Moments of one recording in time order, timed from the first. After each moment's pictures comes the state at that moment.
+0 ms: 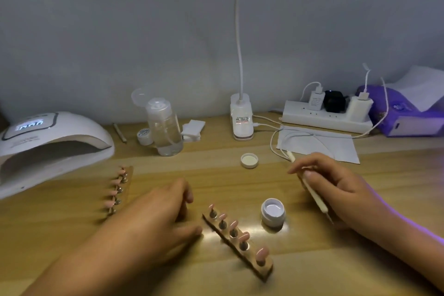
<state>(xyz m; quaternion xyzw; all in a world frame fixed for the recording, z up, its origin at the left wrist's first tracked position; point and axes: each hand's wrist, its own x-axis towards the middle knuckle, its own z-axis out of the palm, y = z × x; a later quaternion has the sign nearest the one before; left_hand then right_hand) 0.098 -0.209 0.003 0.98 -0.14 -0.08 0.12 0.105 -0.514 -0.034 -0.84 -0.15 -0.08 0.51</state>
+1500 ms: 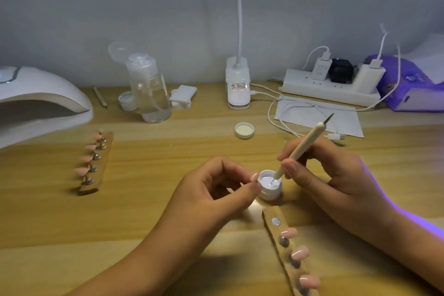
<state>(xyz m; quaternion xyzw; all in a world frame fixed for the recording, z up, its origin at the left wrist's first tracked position) 0.078 -0.279 -0.042 0.68 -0.13 -0.09 0.71 0.095 -0.492 -0.040 -0.82 -0.30 -0.18 0.45</state>
